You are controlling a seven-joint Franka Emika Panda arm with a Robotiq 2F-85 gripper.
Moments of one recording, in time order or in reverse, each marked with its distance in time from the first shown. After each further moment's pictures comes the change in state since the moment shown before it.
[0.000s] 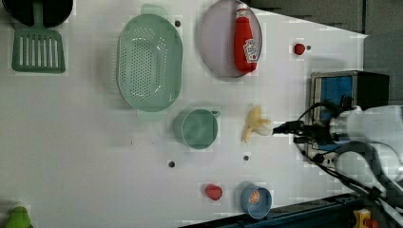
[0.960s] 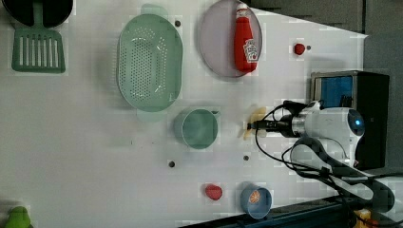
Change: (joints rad) arm 0.001 0.319 0.001 -0.008 0.020 0.387 -0.194
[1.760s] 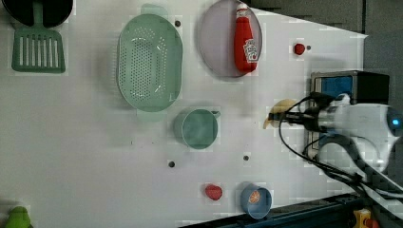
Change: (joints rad) arm 0.001 -0.227 -0.016 0.025 0.005 -0.159 -0.002
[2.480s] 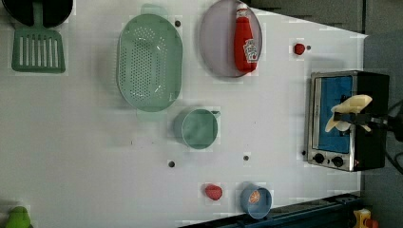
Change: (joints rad) arm -0.024 -0.423 0.023 0.205 0.008 -0.539 0.000
